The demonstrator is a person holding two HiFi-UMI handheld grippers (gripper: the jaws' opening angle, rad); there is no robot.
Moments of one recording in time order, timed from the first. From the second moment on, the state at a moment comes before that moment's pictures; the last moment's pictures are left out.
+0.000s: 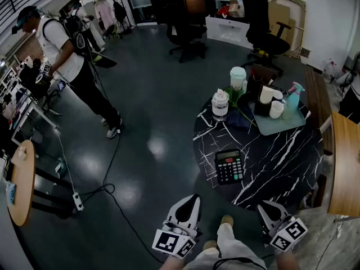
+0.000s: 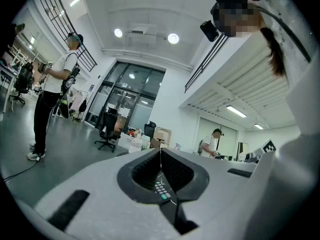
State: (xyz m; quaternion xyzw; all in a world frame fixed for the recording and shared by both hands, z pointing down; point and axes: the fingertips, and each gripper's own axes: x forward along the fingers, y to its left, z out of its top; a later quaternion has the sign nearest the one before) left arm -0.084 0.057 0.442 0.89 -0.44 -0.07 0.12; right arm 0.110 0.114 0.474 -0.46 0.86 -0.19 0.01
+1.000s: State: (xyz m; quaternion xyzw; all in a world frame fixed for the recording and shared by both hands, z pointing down) left arm -0.012 -0.010 0.477 0.87 -0.47 -0.03 0.14; right arm 0.136 -0.068 0.561 -0.34 0.89 -0.30 -0.07
